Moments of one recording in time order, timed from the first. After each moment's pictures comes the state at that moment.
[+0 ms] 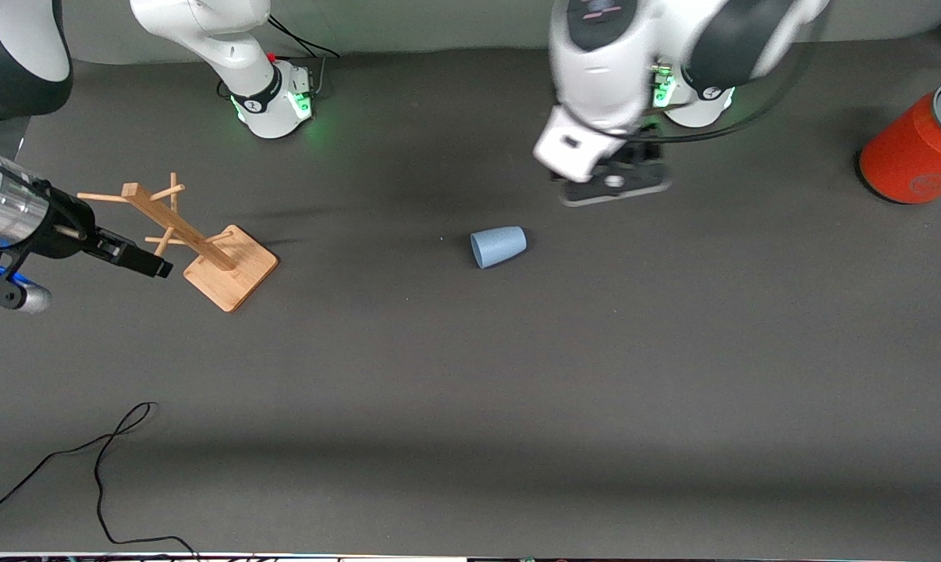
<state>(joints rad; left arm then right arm) -0.50 0.25 -0.30 -1.45 0.15 1.41 -0.94 0.07 0.09 -0.01 -1.54 0.08 1.57 0.44</state>
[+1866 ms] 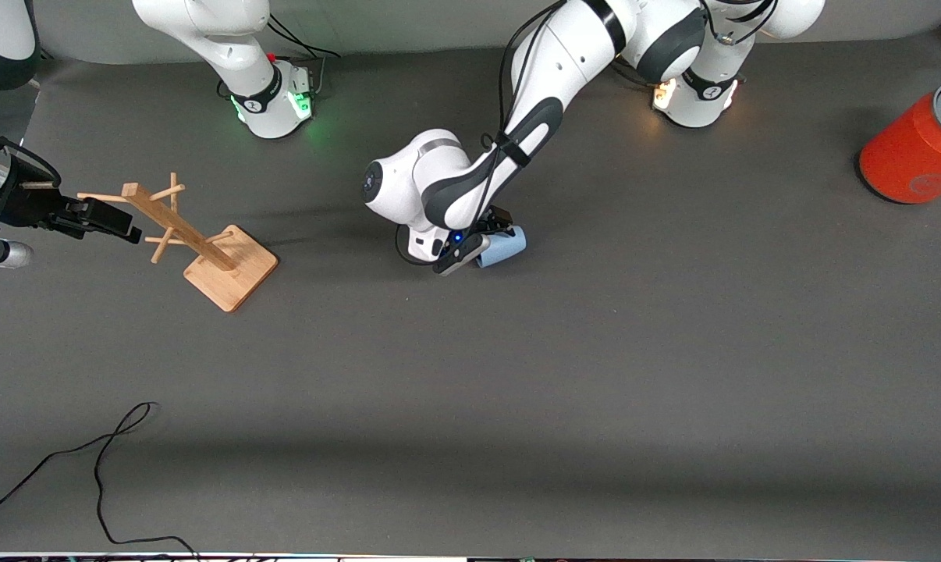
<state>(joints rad) -0.92 1.02 -0.17 -1.04 0.40 1.46 -1.46 -0.10 -0.04 0.06 -1.73 0.08 1.63 0.12</state>
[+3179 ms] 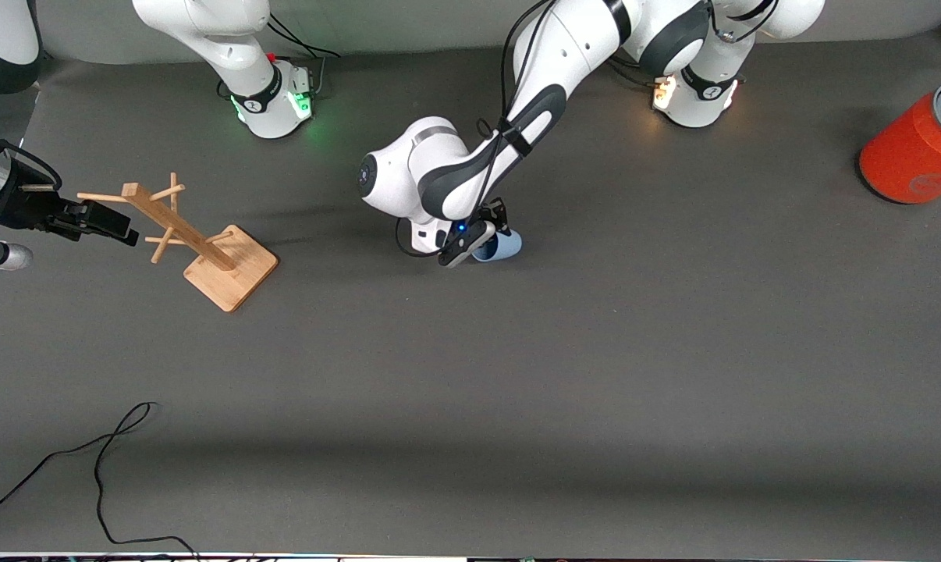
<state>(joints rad) -0.92 0.98 -0.17 -1.01 0.38 1.37 -1.50 -0.10 -0.04 0.06 -1.73 0.05 1.64 0.12</state>
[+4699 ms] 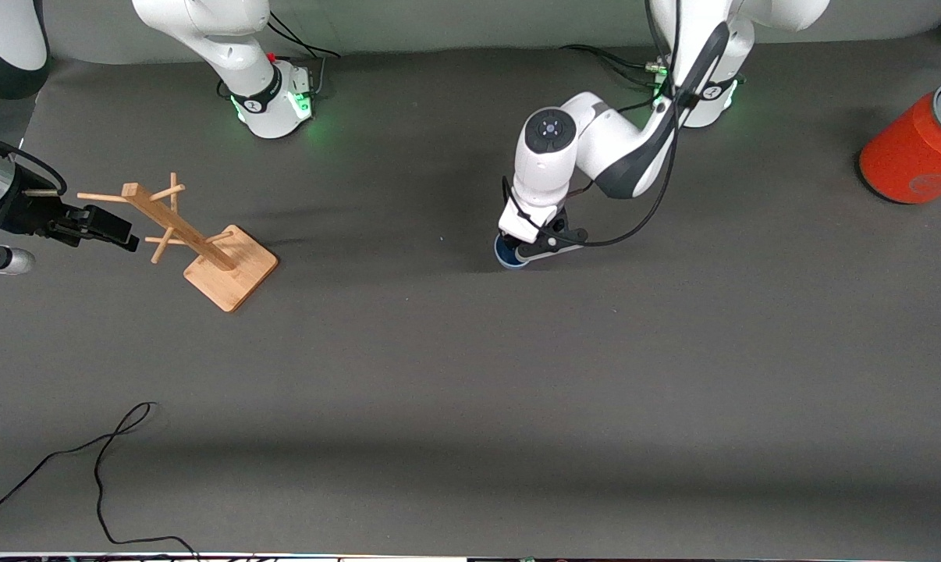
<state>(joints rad) -0.61 0.34 -0.18 -2.07 0.10 2.46 -1.13 -0.09 -0.03 0.07 -1.73 0.04 1.67 0.12</state>
